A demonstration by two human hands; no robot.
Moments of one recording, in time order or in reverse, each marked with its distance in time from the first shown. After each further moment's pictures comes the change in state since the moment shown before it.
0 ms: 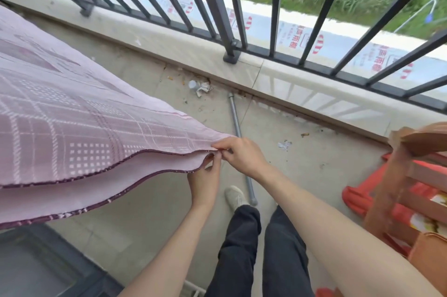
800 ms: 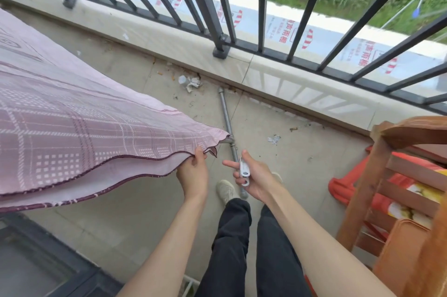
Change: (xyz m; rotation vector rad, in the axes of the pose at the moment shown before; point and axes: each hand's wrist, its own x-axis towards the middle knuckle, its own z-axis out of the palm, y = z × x) left_hand -0.004 0.012 0.009 -0.089 0.097 -0.230; right_hand -0.055 0.025 0.010 1.674 0.121 0.874
